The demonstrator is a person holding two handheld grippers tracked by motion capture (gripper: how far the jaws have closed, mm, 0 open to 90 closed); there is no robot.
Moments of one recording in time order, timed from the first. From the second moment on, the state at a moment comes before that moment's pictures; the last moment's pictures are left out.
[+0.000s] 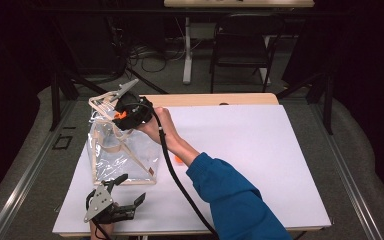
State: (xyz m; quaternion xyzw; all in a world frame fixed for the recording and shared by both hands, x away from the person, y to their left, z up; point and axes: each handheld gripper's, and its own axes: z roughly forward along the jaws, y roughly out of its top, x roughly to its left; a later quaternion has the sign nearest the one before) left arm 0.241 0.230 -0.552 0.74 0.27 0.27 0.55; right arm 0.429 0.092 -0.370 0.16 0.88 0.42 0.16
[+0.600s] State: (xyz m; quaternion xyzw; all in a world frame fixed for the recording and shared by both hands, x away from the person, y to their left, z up) left arm 0.240 0.230 -0.551 0.74 0.27 0.27 0.55; right arm 0.424 0.072 -0.364 0.17 0.87 0.45 0.14
